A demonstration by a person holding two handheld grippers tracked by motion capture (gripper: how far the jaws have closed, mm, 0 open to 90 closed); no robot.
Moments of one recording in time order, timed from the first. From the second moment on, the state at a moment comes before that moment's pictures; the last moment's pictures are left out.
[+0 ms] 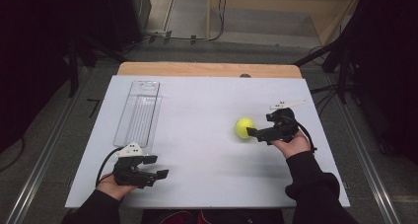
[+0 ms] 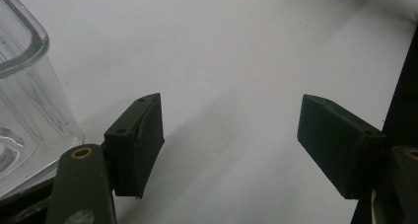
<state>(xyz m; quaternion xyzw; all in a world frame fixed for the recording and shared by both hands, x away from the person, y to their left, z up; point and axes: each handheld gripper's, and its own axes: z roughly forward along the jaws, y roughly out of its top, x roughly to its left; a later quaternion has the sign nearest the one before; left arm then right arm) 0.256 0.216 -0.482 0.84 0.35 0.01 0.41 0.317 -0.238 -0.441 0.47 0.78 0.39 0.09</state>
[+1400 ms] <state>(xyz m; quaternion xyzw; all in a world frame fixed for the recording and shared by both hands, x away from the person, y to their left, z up) 0.256 0.218 -0.481 0.84 0.35 0.00 0.42 0.374 -0.206 -0.465 0.48 0.79 0.37 0.09</state>
